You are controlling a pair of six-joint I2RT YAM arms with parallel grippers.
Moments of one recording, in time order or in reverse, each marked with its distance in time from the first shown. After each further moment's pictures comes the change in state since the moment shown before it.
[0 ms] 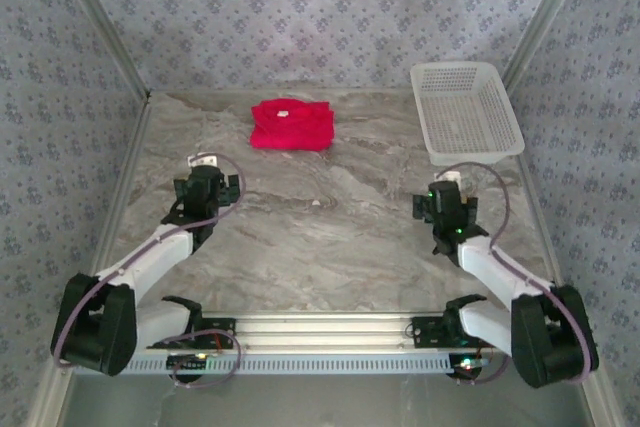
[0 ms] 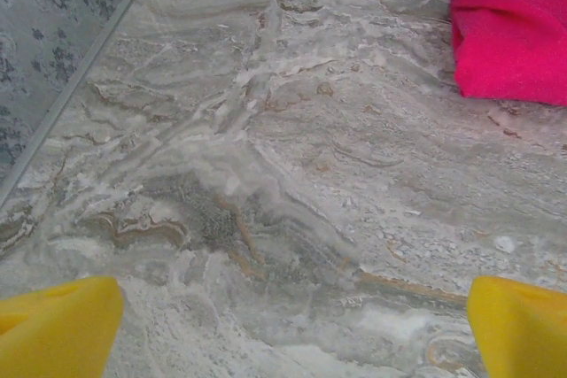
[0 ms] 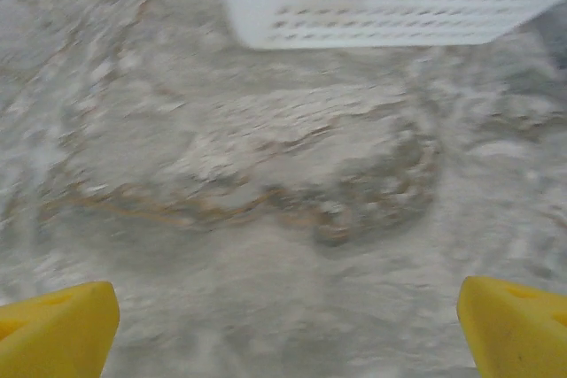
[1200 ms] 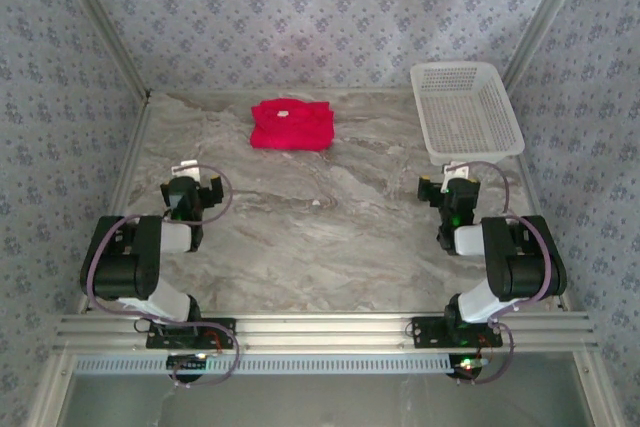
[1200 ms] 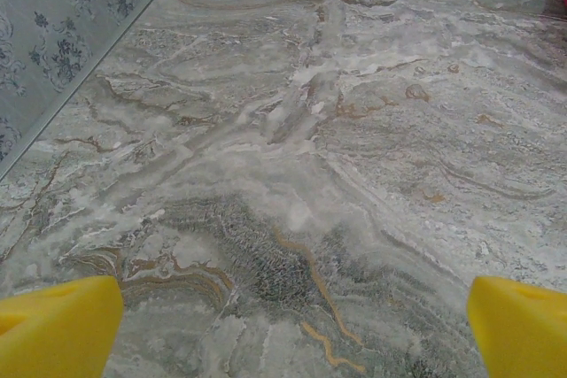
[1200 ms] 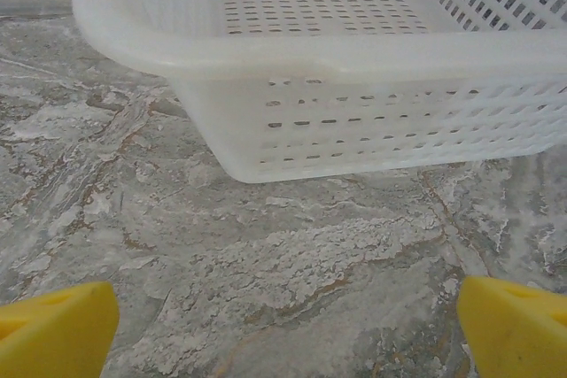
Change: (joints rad) left arm 0.281 0.374 -0.176 0.700 0.231 0.127; right arm -0.202 0.471 -0.055 0.792 -0.257 -0.121
